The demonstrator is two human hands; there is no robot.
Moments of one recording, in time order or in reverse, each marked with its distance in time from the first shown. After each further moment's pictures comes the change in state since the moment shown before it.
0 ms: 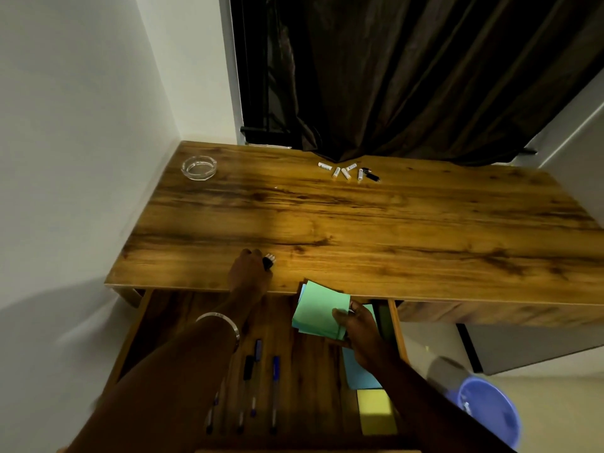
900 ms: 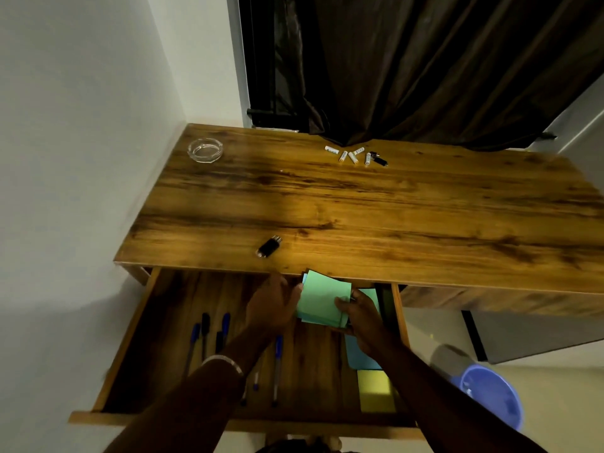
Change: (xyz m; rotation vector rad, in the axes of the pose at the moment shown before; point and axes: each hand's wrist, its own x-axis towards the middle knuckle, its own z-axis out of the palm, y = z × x) left_hand -0.093 -0.008 0.054 -0.235 0.038 0.137; right_hand 0.003 0.013 -0.008 -0.083 -0.025 0.009
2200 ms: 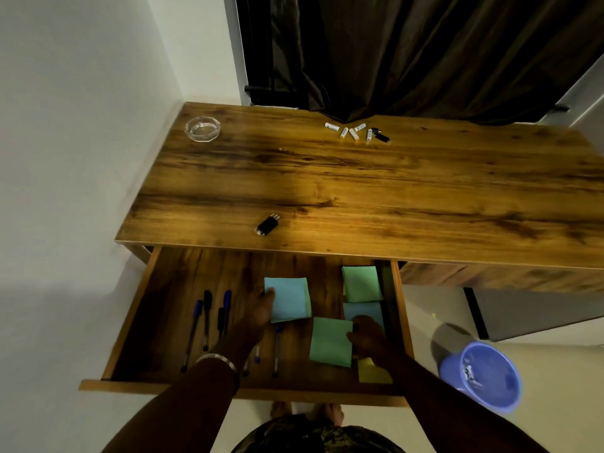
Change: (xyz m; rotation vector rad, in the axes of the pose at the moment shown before) left_hand -0.037 -0.027 0.019 -0.787 -0.120 -0.644; right_hand -0.004 0.092 -0.047 -0.761 -0.019 0.090
